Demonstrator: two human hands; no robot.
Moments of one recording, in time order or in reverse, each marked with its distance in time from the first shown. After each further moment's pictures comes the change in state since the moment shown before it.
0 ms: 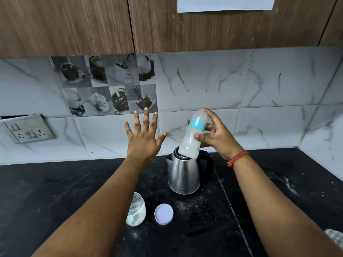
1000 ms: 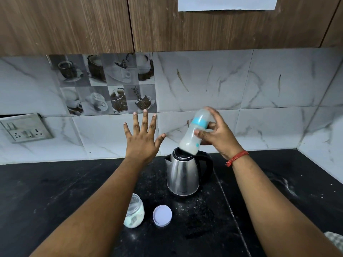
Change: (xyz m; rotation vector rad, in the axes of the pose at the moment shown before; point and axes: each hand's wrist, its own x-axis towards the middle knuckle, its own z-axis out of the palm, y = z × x) left_hand 0.002 -0.004 0.007 0.024 -0.019 -0.004; right_hand 0.007 0.001 -0.004 -0.089 0.058 0.016
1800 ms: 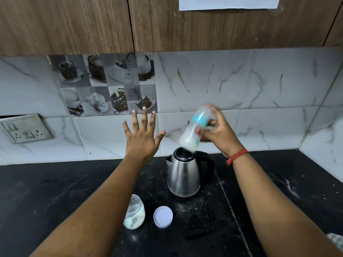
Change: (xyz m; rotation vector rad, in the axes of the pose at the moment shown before) left_hand 0.007 -0.002 -0.004 -0.025 0.021 -0.010; right_hand 0.009 -0.002 0.000 -0.025 -0.028 0.019
